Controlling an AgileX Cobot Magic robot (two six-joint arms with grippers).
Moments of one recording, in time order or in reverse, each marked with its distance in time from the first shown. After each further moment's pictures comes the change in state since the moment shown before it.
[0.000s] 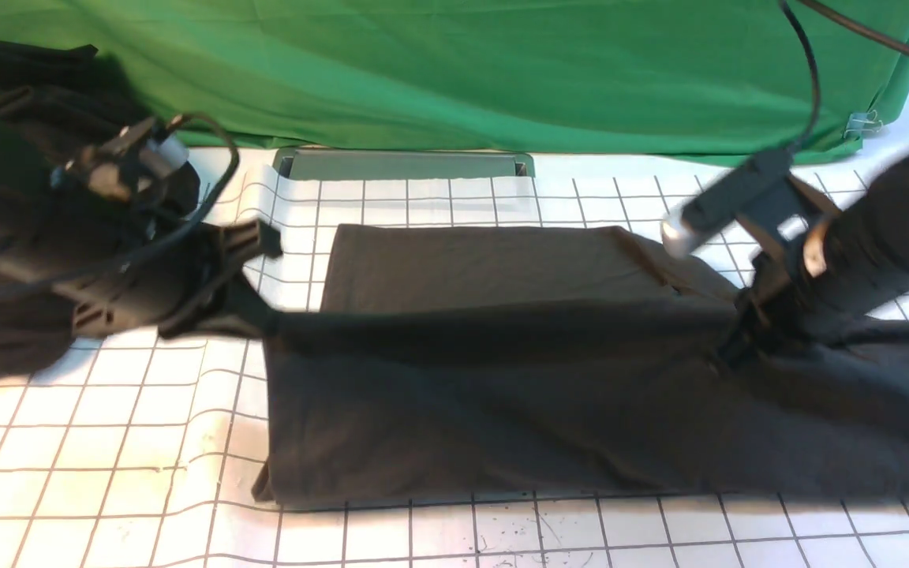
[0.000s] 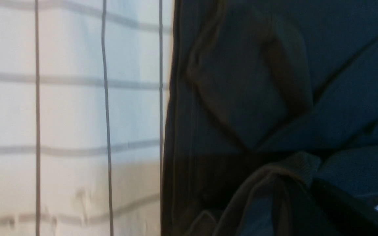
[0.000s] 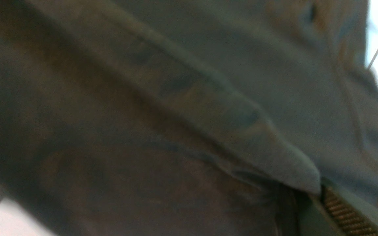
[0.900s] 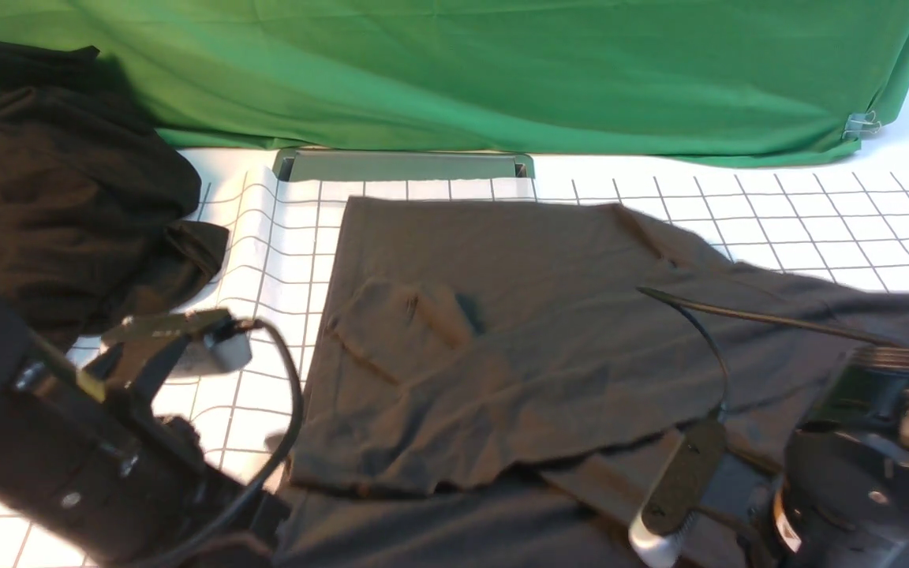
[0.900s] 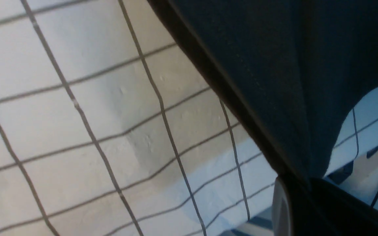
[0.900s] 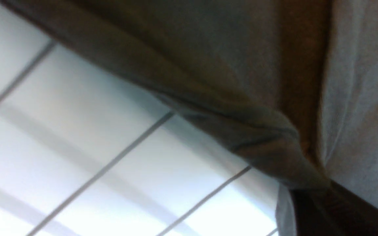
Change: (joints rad) right arm 0.318 -0.133 0.418 0.083 0.207 0.010; left arm -0.244 -0.354 0.292 0.129 0.336 0.013
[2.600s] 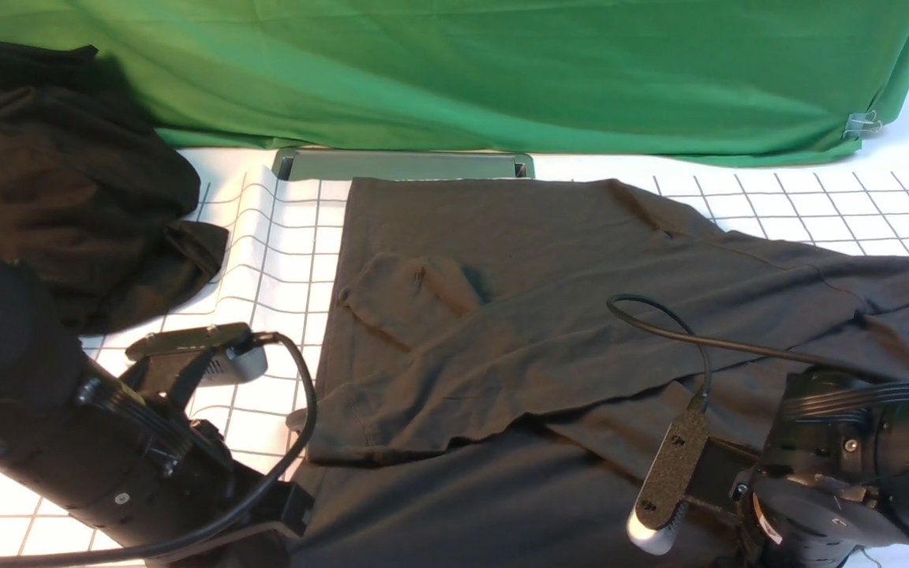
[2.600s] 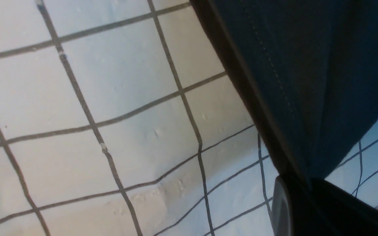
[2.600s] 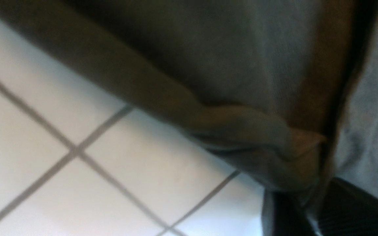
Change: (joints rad) right arm 0.003 0.121 -0.002 -0.317 -0.127 0.138; left arm -0.001 0.109 0.045 -0.004 -0.188 0.023
